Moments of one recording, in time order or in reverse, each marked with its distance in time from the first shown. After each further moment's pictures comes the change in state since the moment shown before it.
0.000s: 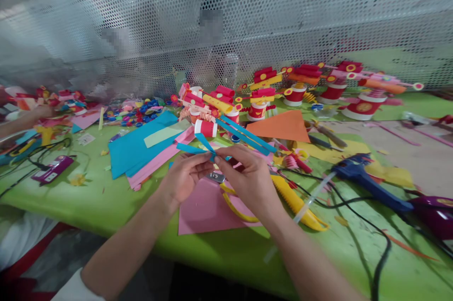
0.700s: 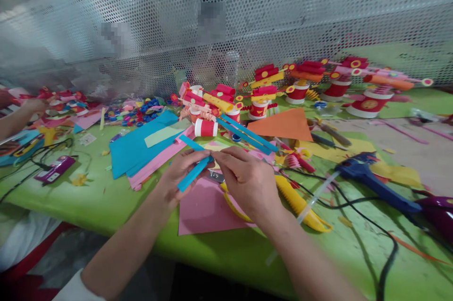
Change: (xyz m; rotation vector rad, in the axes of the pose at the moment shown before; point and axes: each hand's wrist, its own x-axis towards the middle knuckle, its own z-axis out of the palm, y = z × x) left_hand 0.001 0.009 -0.002 0.053 0.003 -0.079; right_hand -0.003 0.000 -0.004 -0.477 -0.012 -0.386
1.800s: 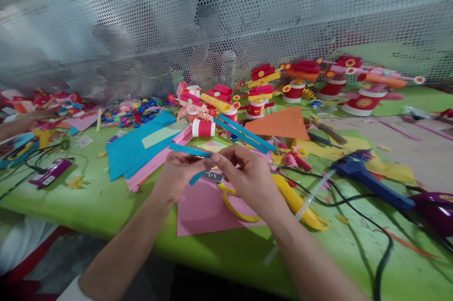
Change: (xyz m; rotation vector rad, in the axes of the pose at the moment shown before) left_hand -0.010 0.000 0.006 0.312 -0.116 0.316; right_hand 0.008 -0.004 -0.009 0.559 -0.154 0.566
